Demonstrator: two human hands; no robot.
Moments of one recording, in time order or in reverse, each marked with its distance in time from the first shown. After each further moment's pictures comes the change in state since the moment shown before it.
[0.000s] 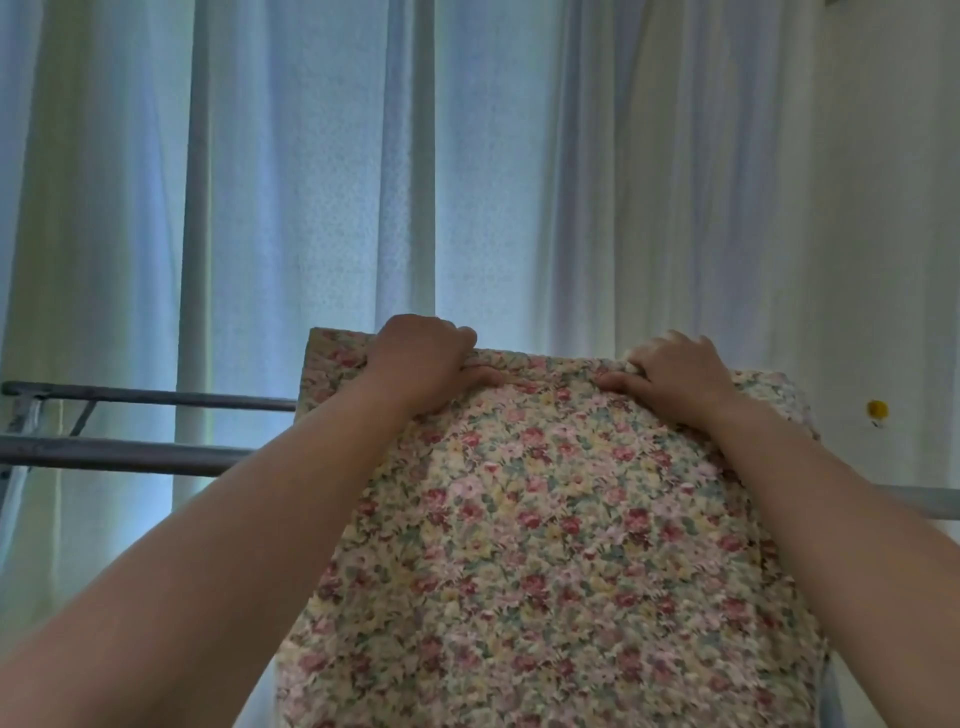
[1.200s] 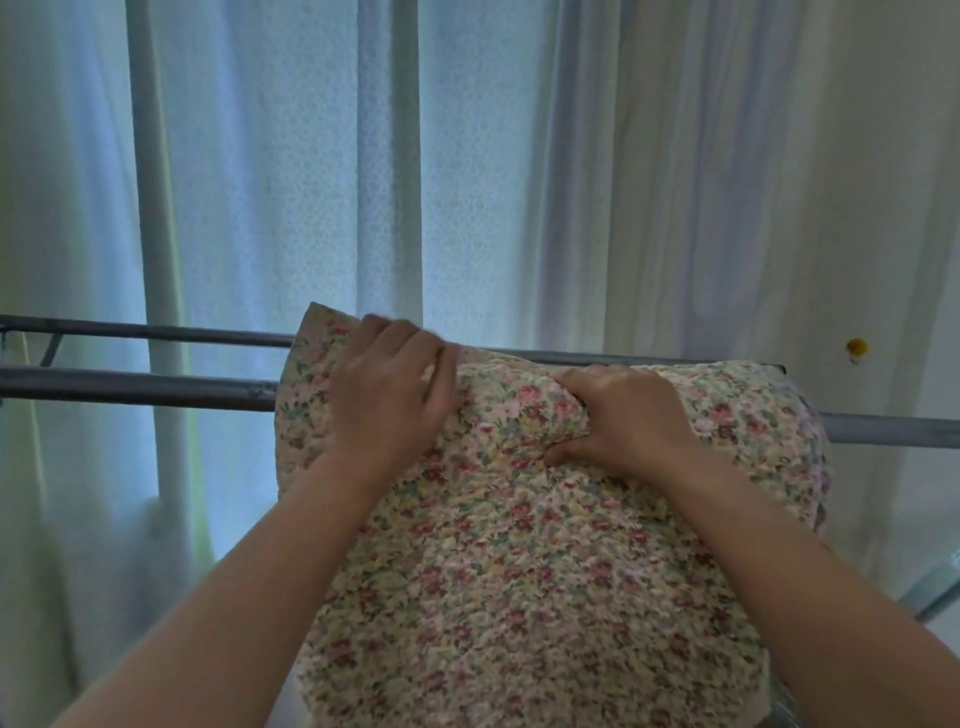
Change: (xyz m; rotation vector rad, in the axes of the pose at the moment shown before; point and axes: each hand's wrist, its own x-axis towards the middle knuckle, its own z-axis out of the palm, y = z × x) left_hand -0.095 0.052 -0.004 -0.422 0.552 -0.269; right_hand -0.076 -0.094 0.003 0.020 -0.168 0.015
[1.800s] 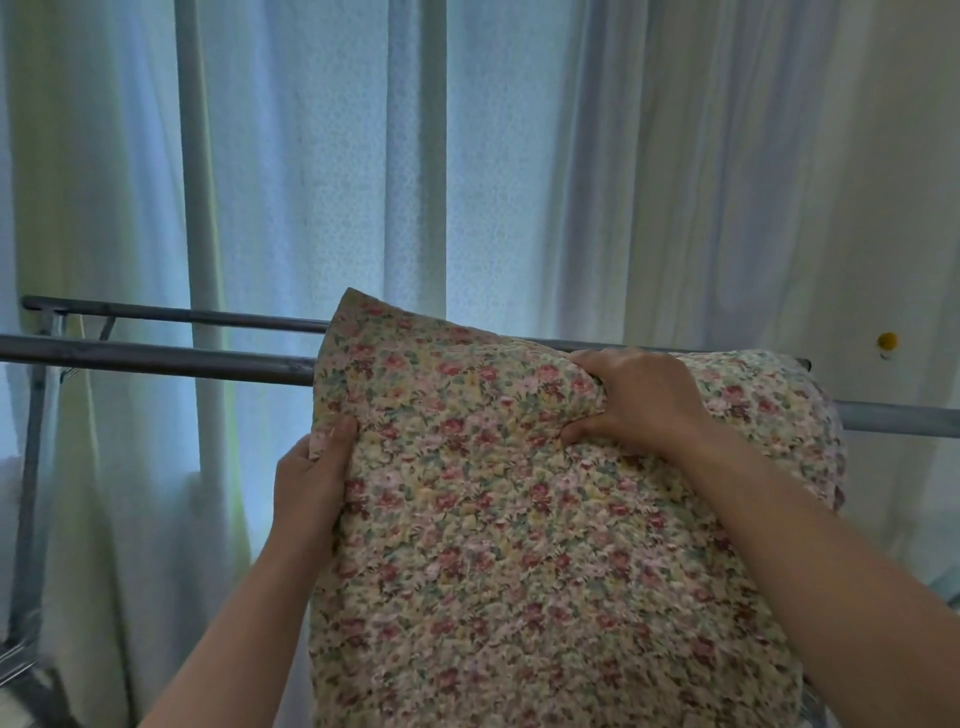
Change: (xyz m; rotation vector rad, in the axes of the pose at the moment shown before) left_hand -0.102 -0.042 -0.035 -0.723 -0.100 -1.319; right_hand 0.001 0.000 -0.003 0.089 -0.030 0.006
